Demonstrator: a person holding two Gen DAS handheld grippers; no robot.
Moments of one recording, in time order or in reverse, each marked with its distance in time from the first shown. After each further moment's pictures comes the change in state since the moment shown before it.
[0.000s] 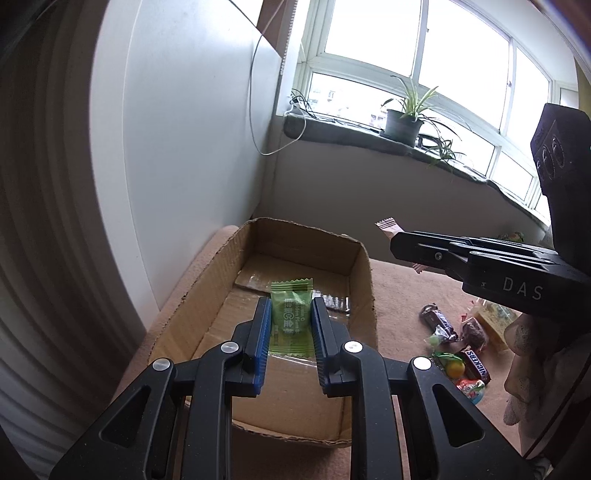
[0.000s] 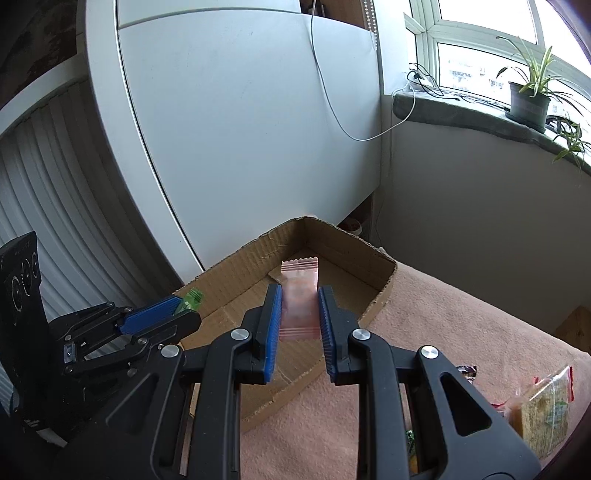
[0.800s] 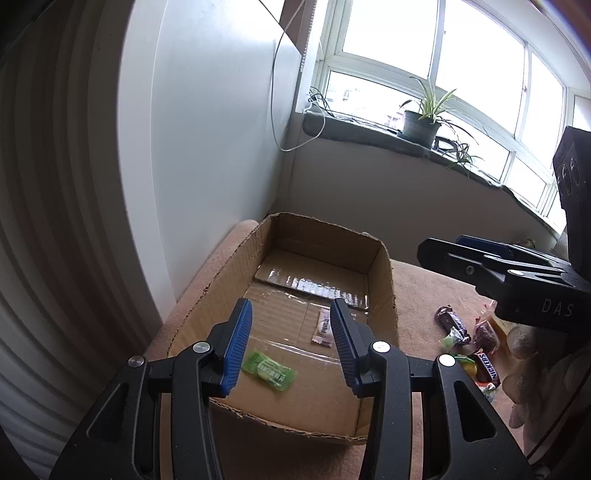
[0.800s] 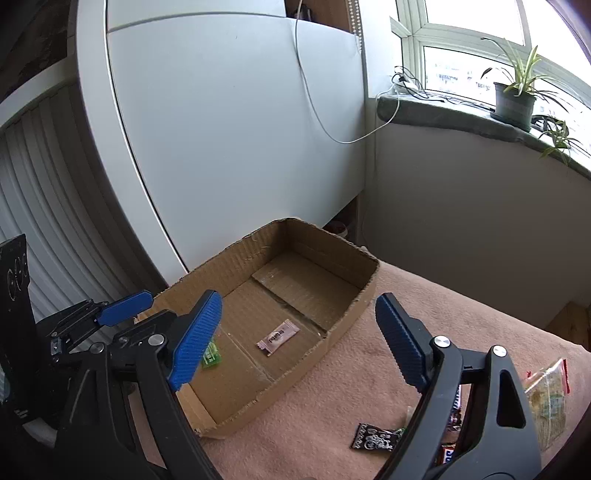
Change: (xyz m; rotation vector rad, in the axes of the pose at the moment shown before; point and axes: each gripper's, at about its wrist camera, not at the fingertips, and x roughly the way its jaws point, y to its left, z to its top) left arm -0.007 0.007 -0.003 -0.034 0.004 0.041; right arm -0.029 -0.015 -0.015 0.039 -0.052 -0.071
